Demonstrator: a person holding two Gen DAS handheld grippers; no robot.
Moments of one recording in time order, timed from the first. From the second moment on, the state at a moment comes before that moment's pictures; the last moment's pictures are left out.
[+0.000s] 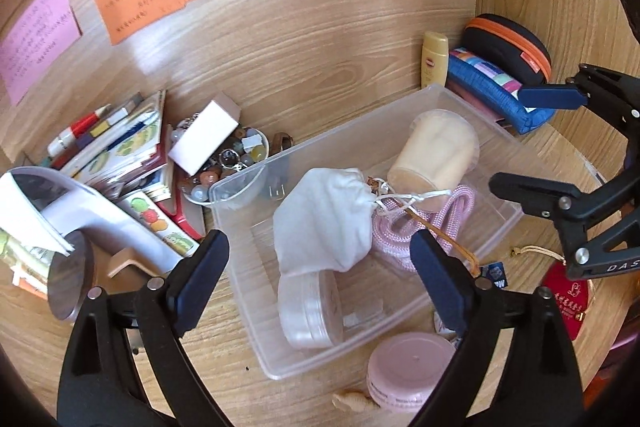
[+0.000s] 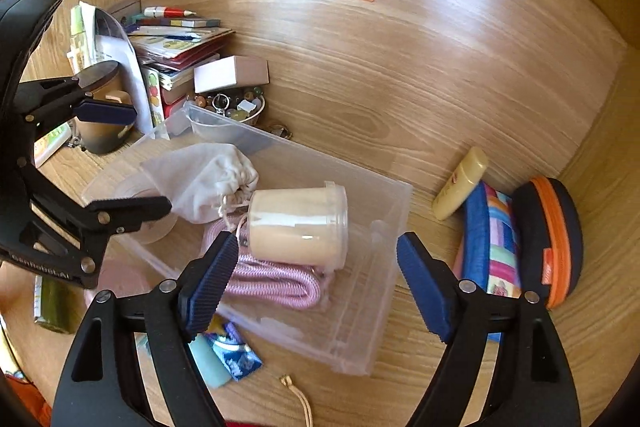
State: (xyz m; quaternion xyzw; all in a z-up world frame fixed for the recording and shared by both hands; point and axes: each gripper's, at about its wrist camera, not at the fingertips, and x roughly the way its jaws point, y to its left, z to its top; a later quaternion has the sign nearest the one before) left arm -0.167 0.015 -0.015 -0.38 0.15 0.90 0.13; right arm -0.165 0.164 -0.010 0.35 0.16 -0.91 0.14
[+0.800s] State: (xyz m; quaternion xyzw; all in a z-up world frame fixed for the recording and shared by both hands) left arm -0.068 -0.024 0.002 -0.34 0.11 0.93 0.09; right arm -0.077 0.194 -0.008 0.32 0.13 -0.93 0.13
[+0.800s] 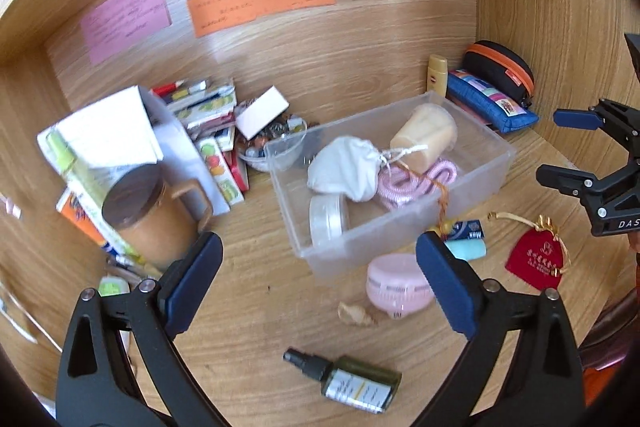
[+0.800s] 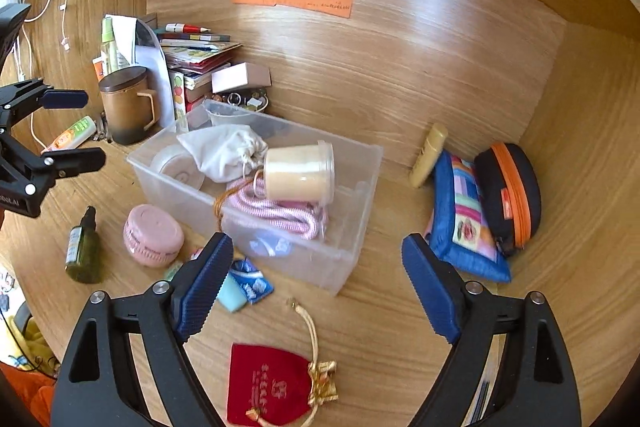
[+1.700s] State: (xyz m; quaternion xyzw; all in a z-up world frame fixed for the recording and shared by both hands) left arm -0.025 -0.043 -0.095 -0.44 0.03 0.89 0.12; right arm -0.028 0.212 -0.088 0.42 0.08 -0.89 0.12
